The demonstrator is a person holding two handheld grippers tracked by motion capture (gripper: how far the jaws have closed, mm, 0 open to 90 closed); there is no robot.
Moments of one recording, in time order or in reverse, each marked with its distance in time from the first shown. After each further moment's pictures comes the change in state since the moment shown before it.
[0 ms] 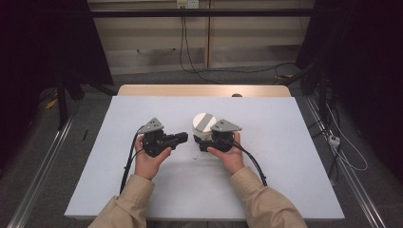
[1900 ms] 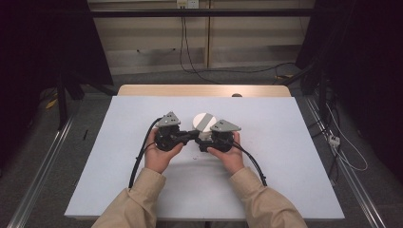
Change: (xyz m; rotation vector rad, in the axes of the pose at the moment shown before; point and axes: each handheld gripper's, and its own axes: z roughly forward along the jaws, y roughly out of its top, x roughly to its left) left arm -0.015 0.024 0.029 0.078 -0.024 0.115; right arm 0.000 -0.001 0.001 0.015 -0.003 -0.006
